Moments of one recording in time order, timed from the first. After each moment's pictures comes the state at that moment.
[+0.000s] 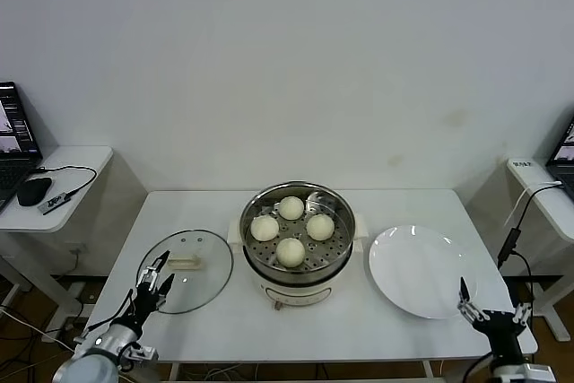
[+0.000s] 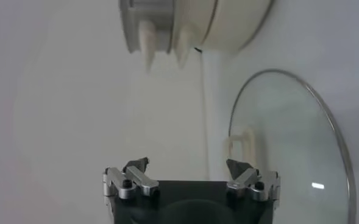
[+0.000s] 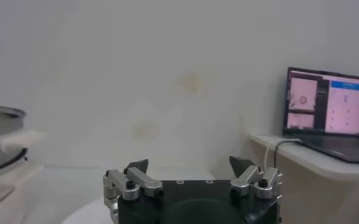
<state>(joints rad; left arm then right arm) 1.40 -1.09 -0.60 -1.65 1.21 -0.21 -0.11 -1.65 1.50 0.97 1.99 0.18 0.07 -0.15</state>
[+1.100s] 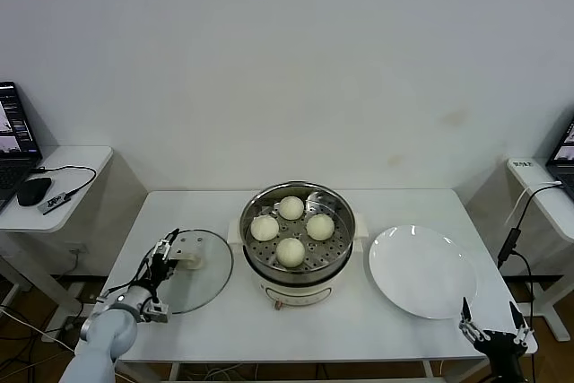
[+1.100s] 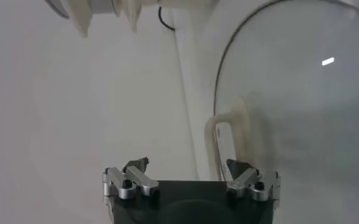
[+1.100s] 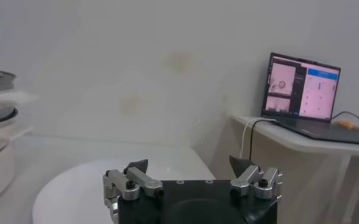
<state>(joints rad) 1.05 -1.11 -0.47 -1.29 1.28 -0.22 -0.11 -1.69 1.57 0.99 1.97 0.10 0.11 -0.16</state>
